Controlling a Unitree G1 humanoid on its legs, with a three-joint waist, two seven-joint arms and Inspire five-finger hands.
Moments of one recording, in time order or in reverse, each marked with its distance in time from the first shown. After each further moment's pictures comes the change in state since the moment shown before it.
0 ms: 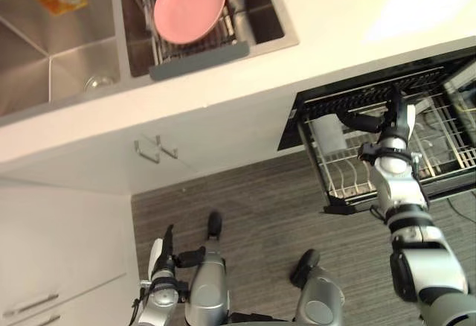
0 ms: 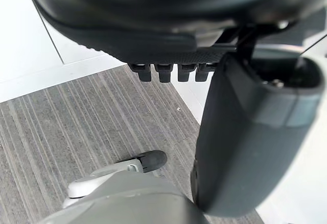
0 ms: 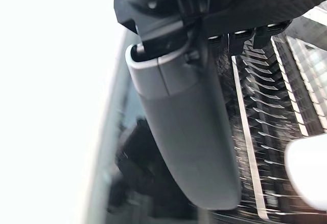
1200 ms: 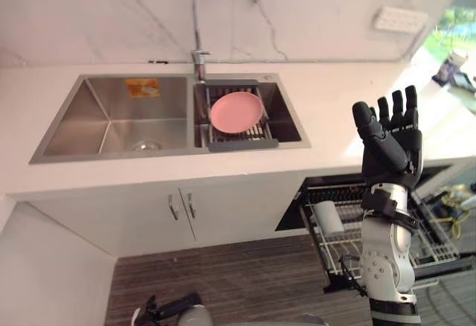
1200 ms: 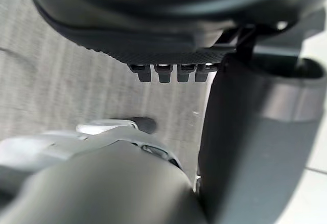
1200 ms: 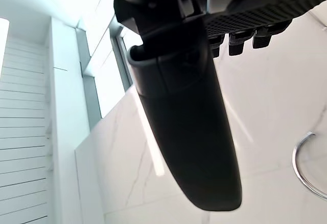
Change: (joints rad) left arm 0.079 0.003 0.149 0.119 -0.334 0.175 -0.180; right arm 0.511 0.273 -0.048 -0.793 0.508 -0.202 0.171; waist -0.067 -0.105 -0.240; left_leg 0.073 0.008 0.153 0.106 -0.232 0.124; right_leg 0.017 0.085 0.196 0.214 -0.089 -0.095
